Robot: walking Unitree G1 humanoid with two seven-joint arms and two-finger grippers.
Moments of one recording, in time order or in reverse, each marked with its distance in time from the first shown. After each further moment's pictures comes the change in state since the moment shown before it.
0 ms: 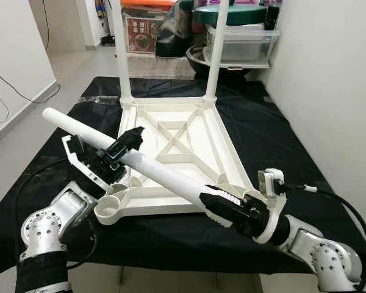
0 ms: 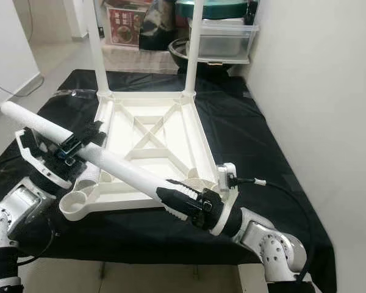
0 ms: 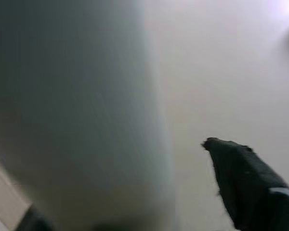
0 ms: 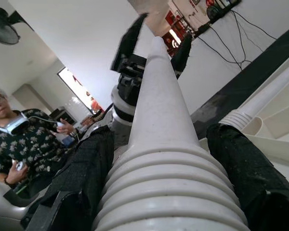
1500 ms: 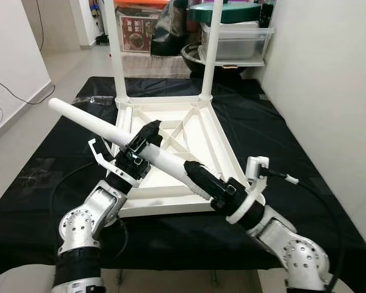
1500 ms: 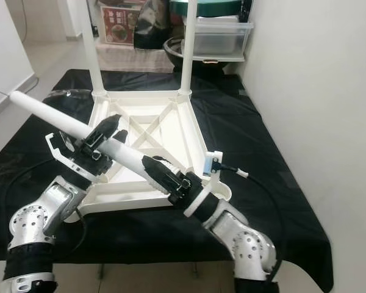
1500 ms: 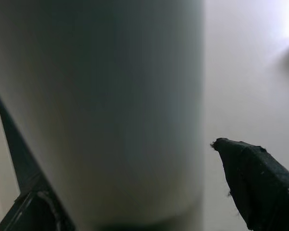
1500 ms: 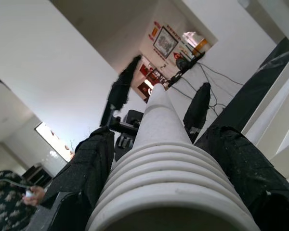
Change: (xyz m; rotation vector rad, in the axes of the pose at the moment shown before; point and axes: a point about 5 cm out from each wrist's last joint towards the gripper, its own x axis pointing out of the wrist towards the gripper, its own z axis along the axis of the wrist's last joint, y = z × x) left arm 0.028 0.011 -0.042 -0.162 -0.027 -0.011; right arm 0.041 0.009 0.005 0.046 -0.223 -0.081
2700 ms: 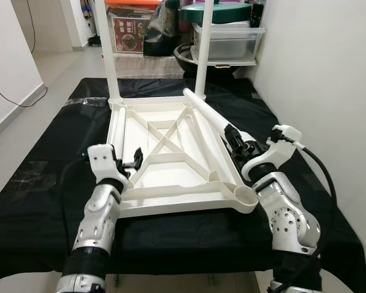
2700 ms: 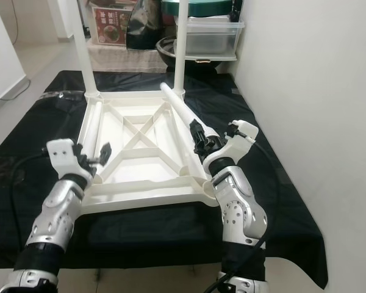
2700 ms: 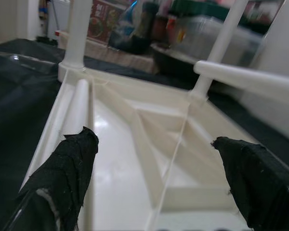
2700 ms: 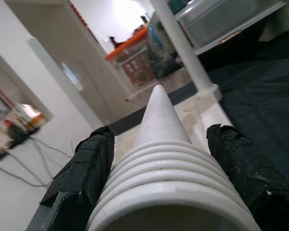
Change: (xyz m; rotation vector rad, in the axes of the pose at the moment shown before) left arm -0.007 0.048 0.032 1.021 -0.152 0.666; right arm 0.020 -0.031 0.064 -0.356 -0.340 -0.661
